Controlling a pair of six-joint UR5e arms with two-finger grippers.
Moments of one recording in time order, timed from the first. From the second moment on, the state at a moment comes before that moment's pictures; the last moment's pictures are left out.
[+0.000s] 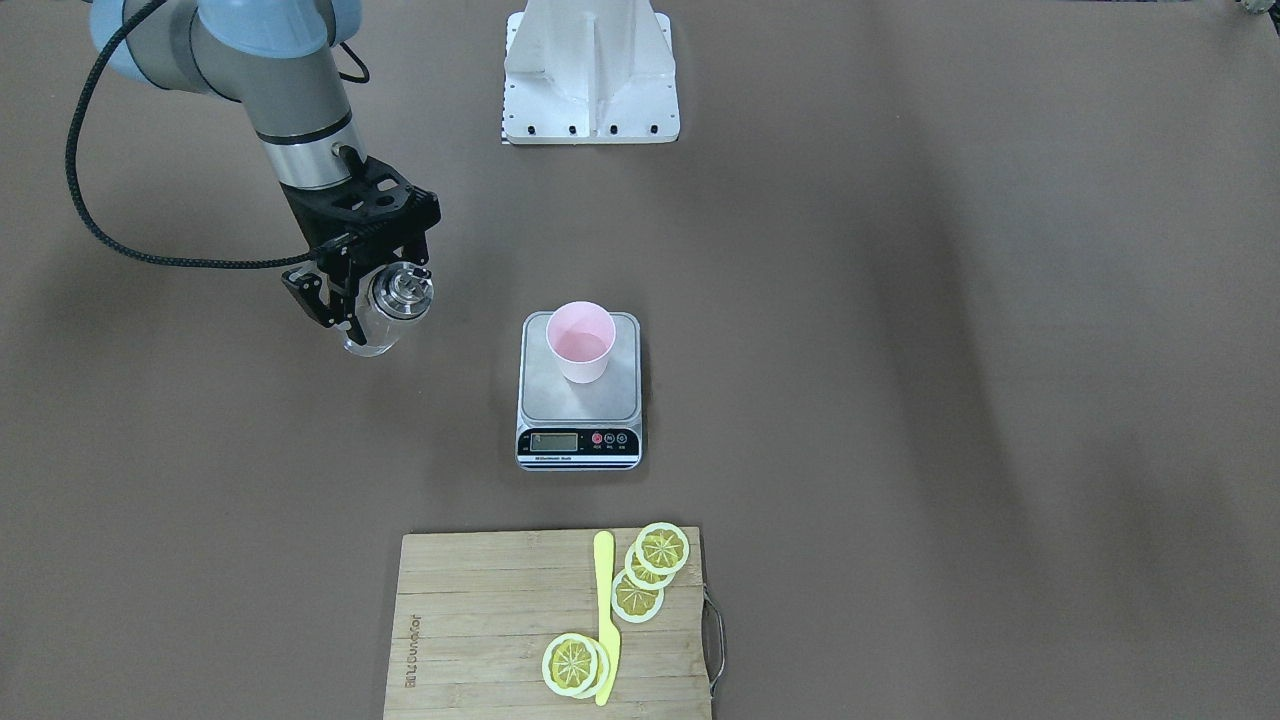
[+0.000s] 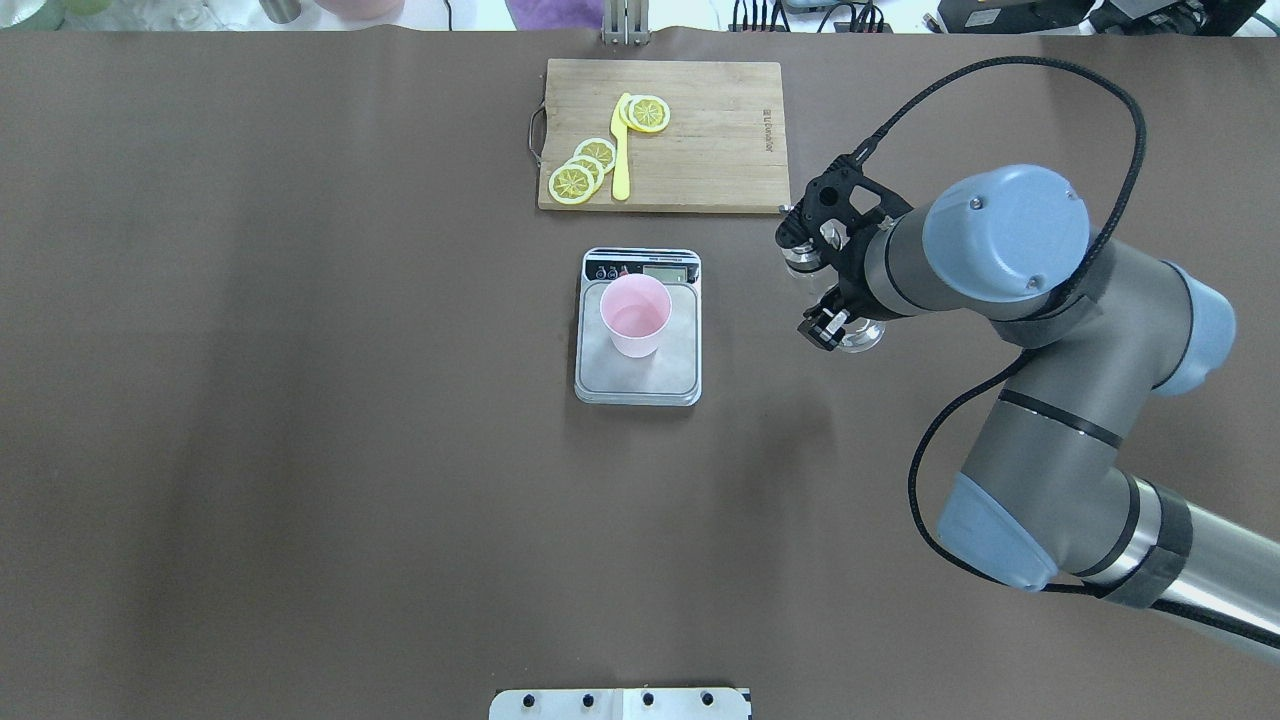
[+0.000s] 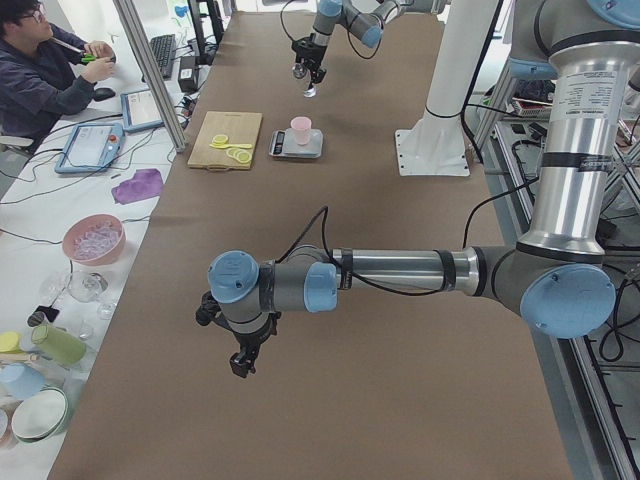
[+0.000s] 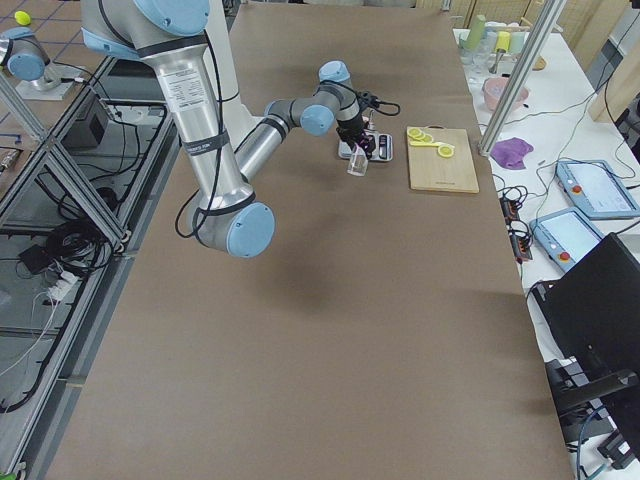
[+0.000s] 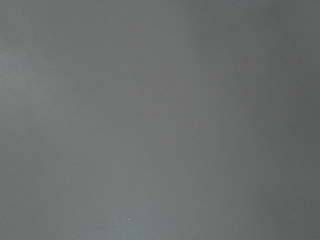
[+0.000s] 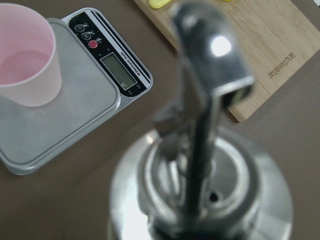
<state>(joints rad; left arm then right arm) -1.61 -1.65 -1.49 -1.54 -2.31 0.44 0.62 -1.16 1.95 -1.51 1.68 0.27</state>
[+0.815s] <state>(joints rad) -1.61 -1.64 -1.49 -1.53 -2.31 0.44 0.54 -1.04 1.94 -1.78 1.55 0.26</state>
